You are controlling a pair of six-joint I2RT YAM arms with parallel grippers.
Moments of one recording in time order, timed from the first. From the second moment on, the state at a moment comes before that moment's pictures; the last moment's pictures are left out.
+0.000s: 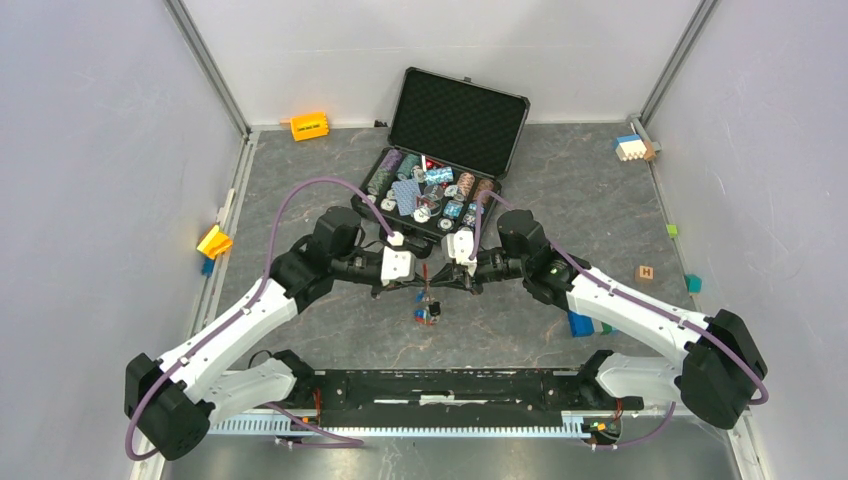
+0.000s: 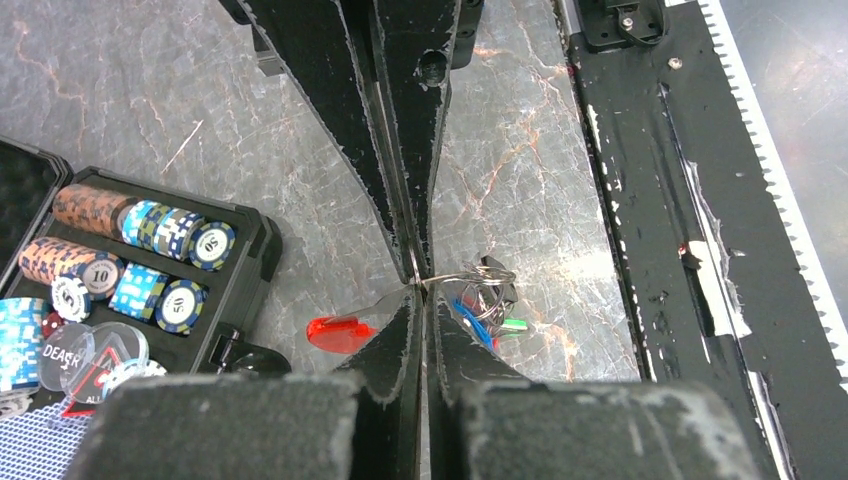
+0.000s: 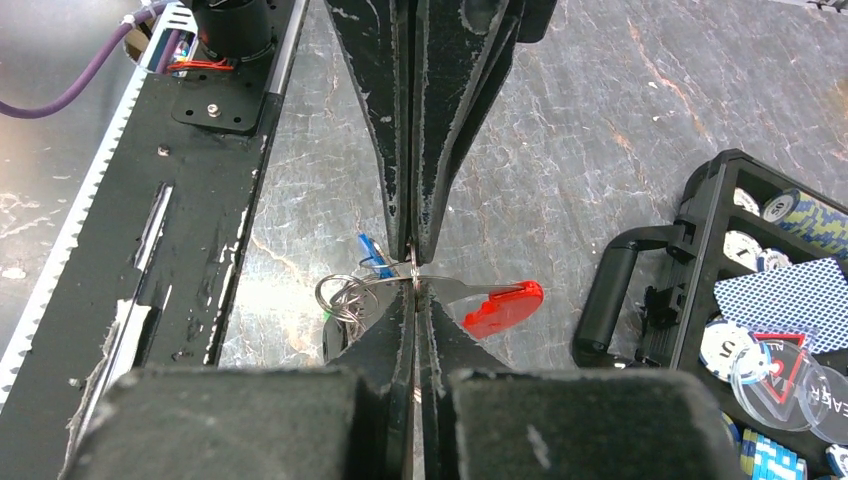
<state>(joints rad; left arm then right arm) -0.64 1.01 0.82 -0.38 0.85 0.69 0.78 1.20 0.77 0.05 -0.78 -0.45</state>
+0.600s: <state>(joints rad) -0.65 1.05 0.97 -0.66 0.68 0.66 0.78 1.23 0.84 -0.04 -0.77 -0.54</state>
